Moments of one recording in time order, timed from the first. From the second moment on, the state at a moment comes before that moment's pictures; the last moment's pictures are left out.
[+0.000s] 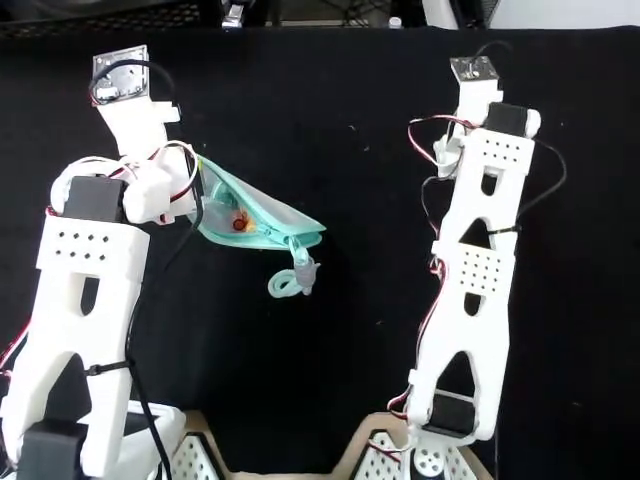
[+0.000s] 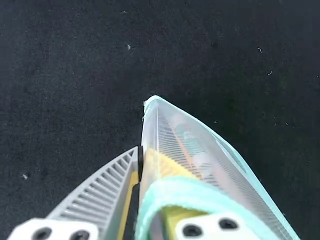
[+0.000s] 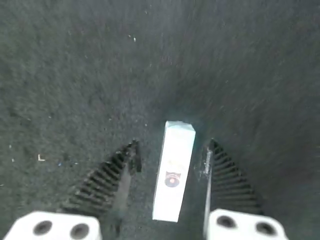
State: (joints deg) left arm 1.1 -13.3 16.6 68.1 14.6; right arm 14.1 76.2 -92.8 100.3 18.4
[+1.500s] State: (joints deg) left arm 1.0 -9.0 16.3 65.5 14.6; right arm 11.5 23.0 -35.8 100.4 18.9
